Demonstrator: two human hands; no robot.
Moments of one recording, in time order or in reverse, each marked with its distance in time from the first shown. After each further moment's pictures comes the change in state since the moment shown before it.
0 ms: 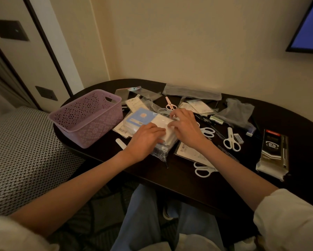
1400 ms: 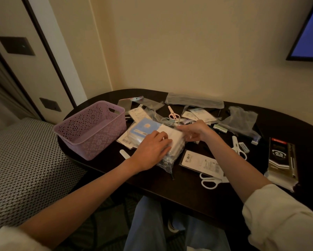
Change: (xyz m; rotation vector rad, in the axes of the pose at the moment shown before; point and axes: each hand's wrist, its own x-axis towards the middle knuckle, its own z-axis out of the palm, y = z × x) left_hand 0.006 -0.001 -0.004 0.007 -0.054 -0.010; right_hand 0.041 0.027 -0.011 1.020 -0.296 1.291
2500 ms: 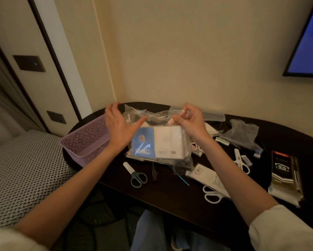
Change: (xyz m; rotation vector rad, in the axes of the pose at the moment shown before) left_hand 0.020 -0.071 -0.071 -0.329 0.533 -0.735; right_hand -0.064 -0.050 0.015 0.146 0.093 -0.795
